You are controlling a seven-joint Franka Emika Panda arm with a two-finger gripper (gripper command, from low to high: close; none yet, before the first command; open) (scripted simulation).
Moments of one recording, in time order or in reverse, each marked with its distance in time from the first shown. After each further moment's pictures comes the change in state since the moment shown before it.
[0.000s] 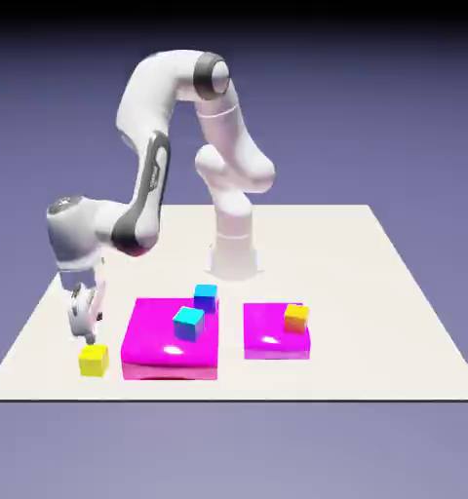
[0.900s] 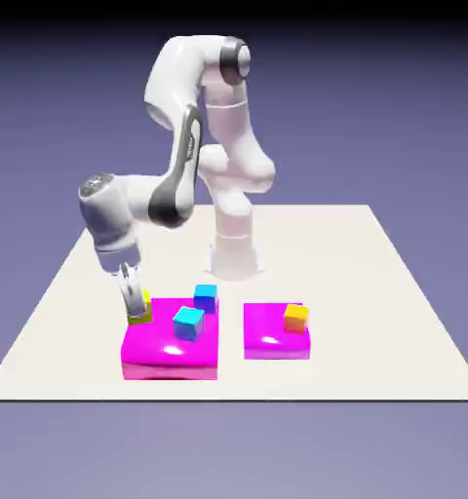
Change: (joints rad) arm 0.170 -0.395 0.127 -0.210 0.025 -0.211 -0.259
